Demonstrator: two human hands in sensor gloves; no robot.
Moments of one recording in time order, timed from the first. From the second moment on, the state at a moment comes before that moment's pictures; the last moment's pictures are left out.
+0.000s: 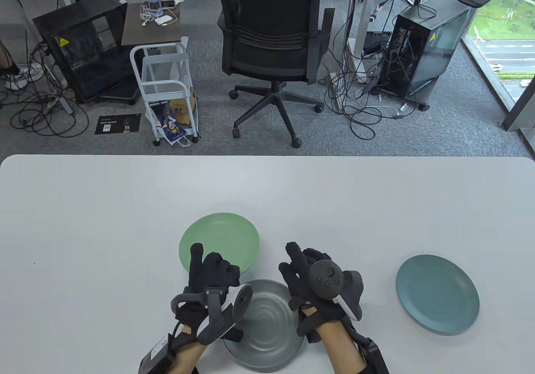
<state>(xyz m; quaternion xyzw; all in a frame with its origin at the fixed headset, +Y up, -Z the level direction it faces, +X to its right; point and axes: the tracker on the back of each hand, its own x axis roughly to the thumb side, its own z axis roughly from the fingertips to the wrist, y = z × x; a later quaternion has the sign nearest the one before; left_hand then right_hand) -0.122 -0.723 -0.302 0.26 -0.01 -0.06 0.96 0.101 -0.726 -0.333 0.05 -0.07 0.96 0.28</state>
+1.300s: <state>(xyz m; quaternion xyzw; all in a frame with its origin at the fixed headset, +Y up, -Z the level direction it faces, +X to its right) -0.087 -0.709 -0.276 0.26 -0.14 -0.06 0.95 0.109 -0.751 -0.345 -0.06 0.01 0.88 0.48</state>
